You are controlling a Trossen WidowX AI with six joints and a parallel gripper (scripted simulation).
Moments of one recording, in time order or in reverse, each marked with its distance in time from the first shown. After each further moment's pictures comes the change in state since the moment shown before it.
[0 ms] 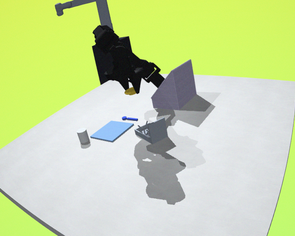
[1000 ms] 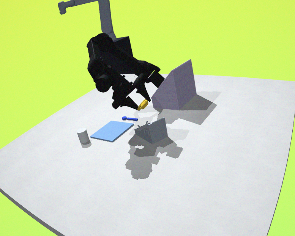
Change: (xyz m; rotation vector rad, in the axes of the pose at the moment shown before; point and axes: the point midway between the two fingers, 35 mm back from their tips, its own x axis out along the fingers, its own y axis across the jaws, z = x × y) arm 0.070 0.008 -0.007 -0.514 0.225 0.474
